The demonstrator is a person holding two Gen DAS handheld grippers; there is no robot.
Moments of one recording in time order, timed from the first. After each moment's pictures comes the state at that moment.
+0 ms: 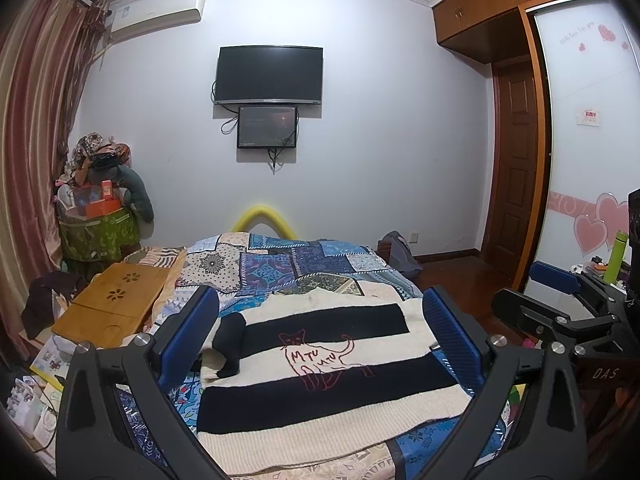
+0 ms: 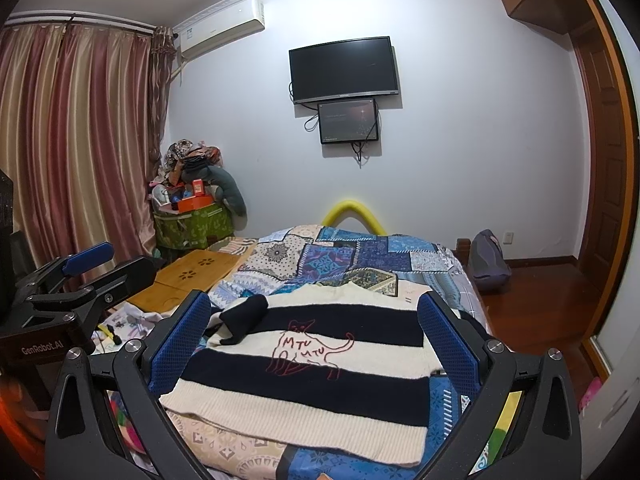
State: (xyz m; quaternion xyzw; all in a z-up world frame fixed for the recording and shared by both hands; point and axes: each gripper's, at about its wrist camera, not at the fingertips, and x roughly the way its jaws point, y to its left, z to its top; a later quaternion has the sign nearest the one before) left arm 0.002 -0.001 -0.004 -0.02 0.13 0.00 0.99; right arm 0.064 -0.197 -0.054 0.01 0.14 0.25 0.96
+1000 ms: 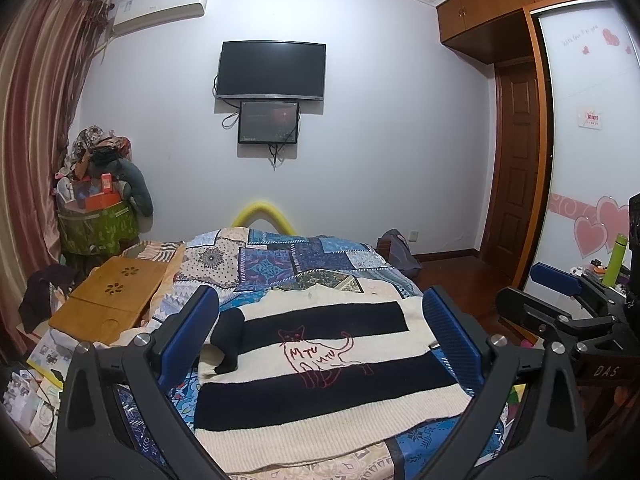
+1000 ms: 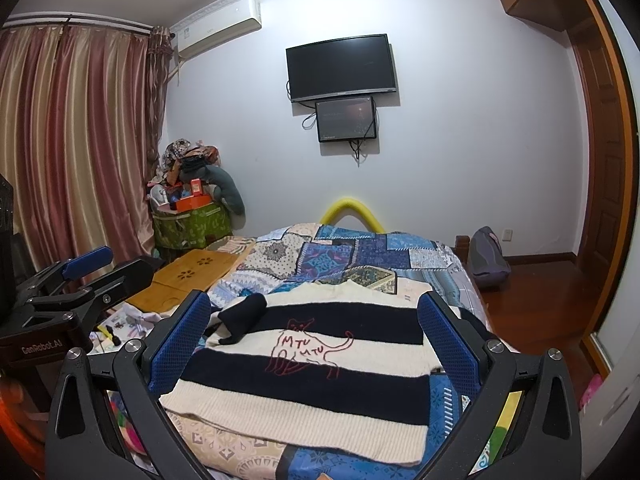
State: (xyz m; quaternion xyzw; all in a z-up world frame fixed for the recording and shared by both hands) left arm 0.007 0.001 -0.008 -0.03 0.14 0.00 0.99; right arm 0.064 -0.196 -0.057 0.01 0.14 0.25 0.96
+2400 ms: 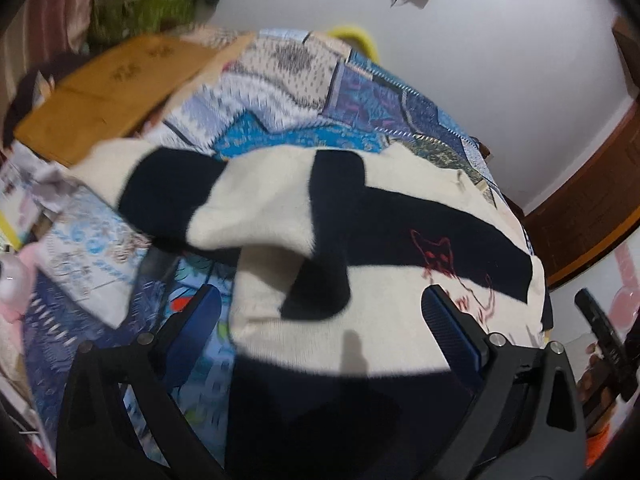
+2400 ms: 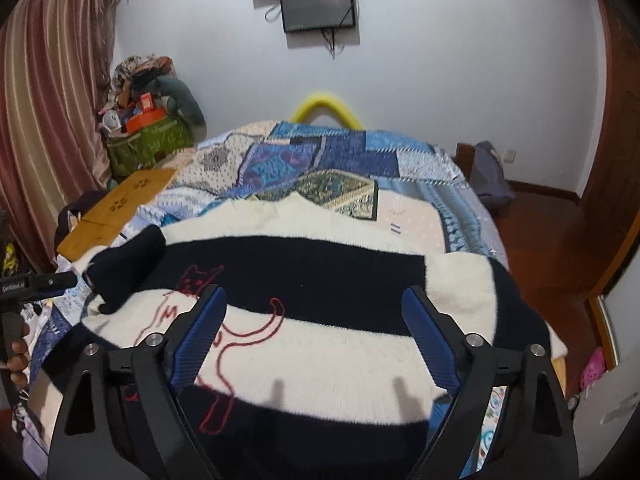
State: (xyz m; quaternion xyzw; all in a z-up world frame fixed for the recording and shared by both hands) left arm 0.228 0.195 -0.209 -0.25 0.43 0.07 0.87; right arm 0.274 -0.175 -0.172 -0.03 0.33 0.22 0.92
